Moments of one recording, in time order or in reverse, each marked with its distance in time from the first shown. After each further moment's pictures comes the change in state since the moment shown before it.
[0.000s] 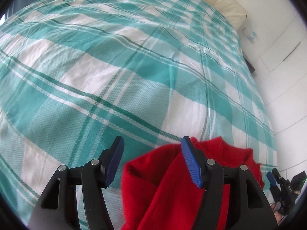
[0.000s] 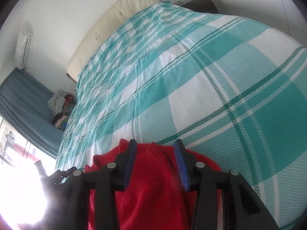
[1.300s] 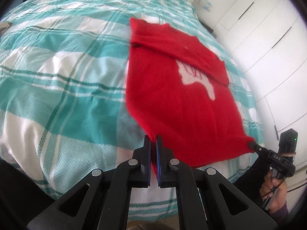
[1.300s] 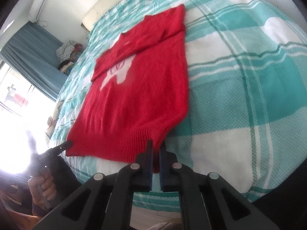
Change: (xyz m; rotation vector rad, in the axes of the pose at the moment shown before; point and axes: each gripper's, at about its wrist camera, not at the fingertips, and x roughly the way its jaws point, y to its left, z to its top) left arm -0.203 0.066 -0.309 0.188 0.075 -0.204; right arm -0.217 -0.001 -0.313 -0.137 0.214 0.021
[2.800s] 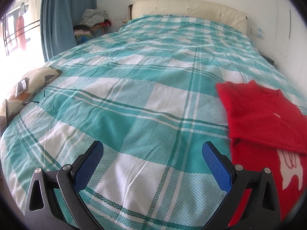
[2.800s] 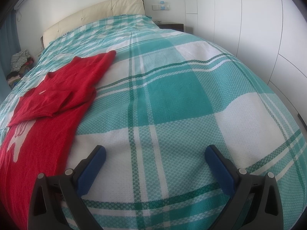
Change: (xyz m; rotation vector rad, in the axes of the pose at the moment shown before) left arm 0.048 0.073 0.126 0.008 -0.353 0.575; right arm 0.049 -0.087 0.103 -0.101 -0.284 -0.549
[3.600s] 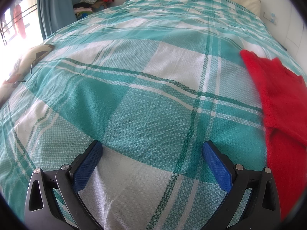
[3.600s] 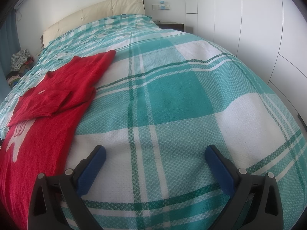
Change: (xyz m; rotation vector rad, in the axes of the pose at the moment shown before) left arm 0.077 -0.008 -0.018 -0.025 0.197 0.047; right arm 0.001 0.000 -0.001 -0.002 0.000 -0.002
